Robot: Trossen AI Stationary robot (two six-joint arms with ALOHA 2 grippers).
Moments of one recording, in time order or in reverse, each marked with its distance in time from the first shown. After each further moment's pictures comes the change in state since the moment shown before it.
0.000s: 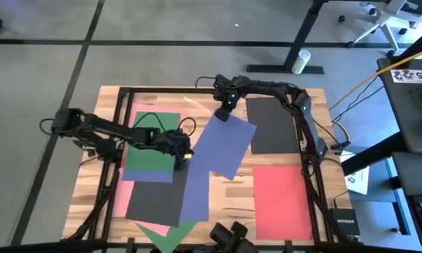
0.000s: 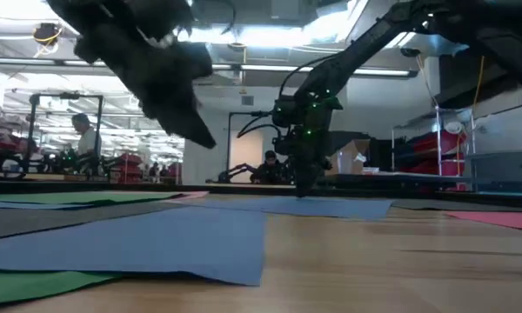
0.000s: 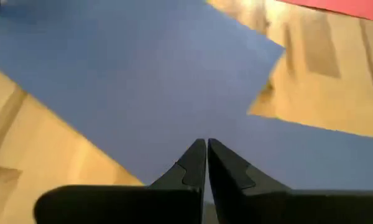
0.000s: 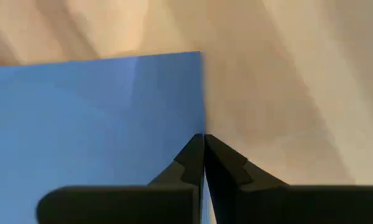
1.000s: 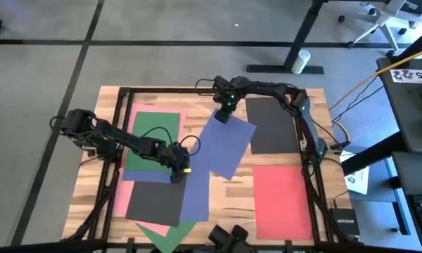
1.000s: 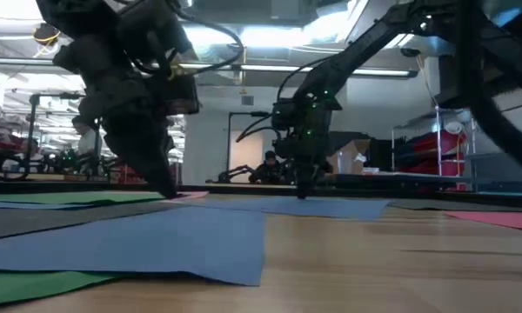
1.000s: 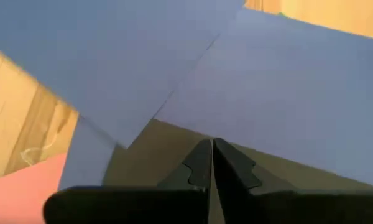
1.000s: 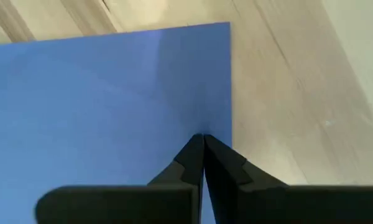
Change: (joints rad) left arm -0.121 0.141 -0.001 -0.068 -0.009 -0.134; right arm 0.014 0.052 0.029 -0.044 0.011 0.035
